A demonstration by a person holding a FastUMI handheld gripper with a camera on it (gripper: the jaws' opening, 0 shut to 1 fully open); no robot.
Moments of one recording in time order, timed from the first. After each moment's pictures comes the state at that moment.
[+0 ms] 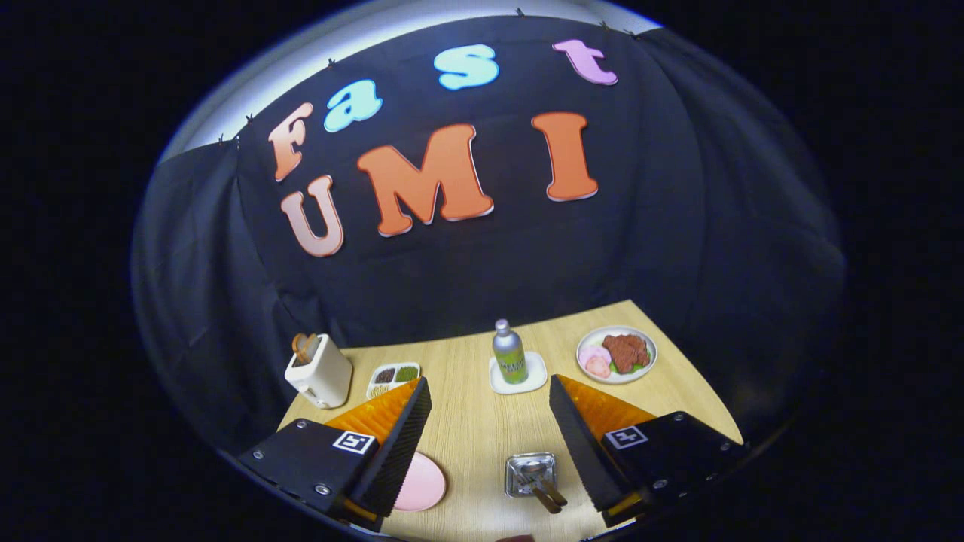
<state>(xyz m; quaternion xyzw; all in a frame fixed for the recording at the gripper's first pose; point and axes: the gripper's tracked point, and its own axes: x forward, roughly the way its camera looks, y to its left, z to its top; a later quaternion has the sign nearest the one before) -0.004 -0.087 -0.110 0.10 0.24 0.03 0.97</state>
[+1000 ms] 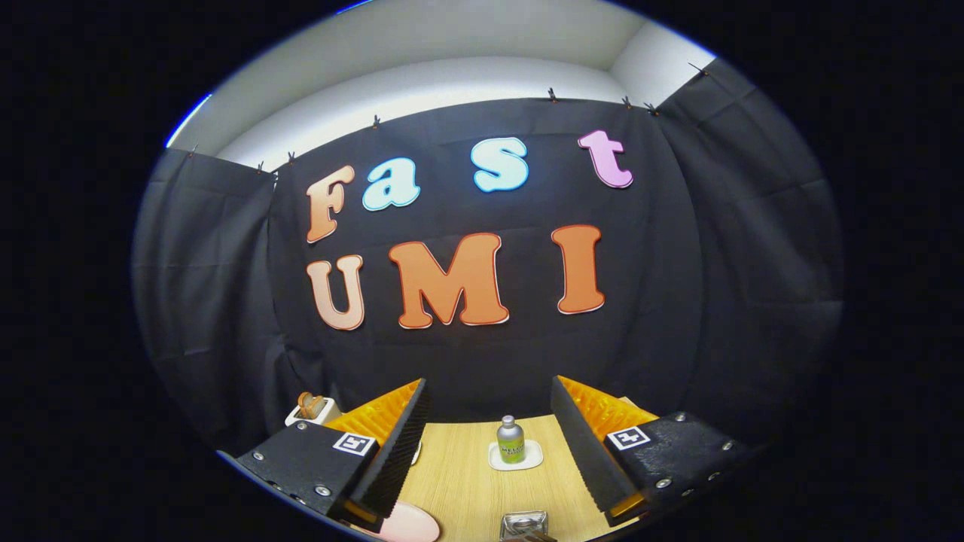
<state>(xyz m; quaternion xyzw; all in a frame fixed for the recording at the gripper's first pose) 0.000 -0.071 -0.012 0.06 0.07 0.04 1.00</state>
